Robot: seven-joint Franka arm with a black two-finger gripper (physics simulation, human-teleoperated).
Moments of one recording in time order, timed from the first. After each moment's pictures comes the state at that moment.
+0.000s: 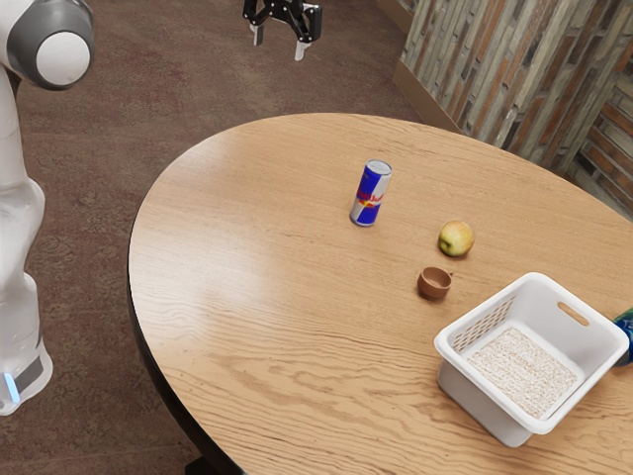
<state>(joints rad) -0.21 -0.03 0.71 -1.36 -0.02 1.40 -0.32</state>
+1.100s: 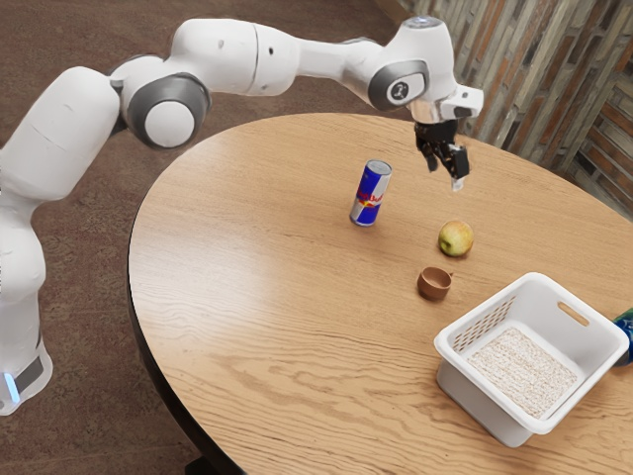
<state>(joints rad) 0.34 0.59 -0.29 -1.09 -0.01 2.10 -0.02</state>
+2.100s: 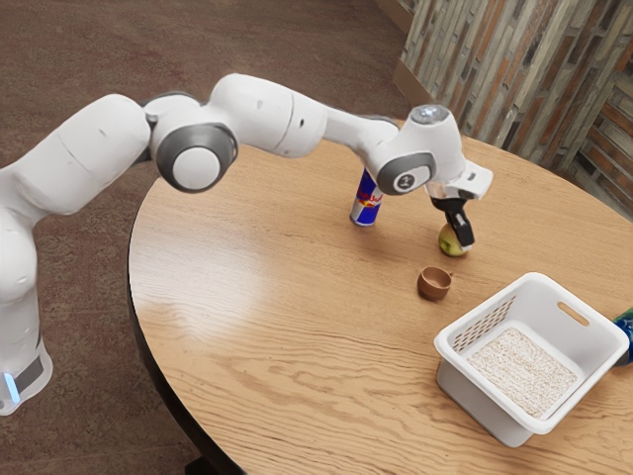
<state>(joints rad) 0.18 0.79 -0.18 -1.11 0.10 2.46 0.12</state>
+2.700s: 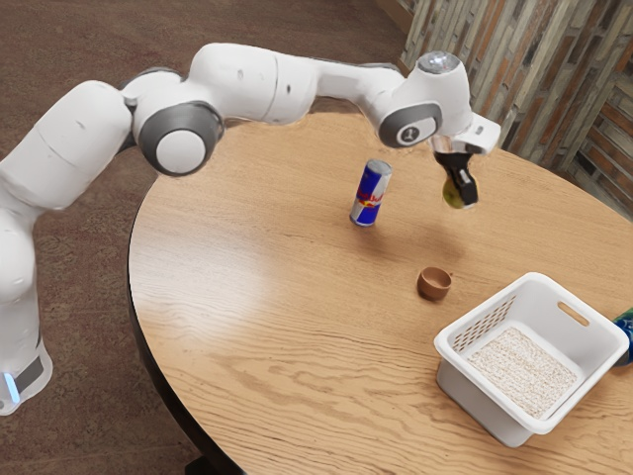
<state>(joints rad) 0.15 0.65 -0.10 -1.10 0.12 2.31 0.09</state>
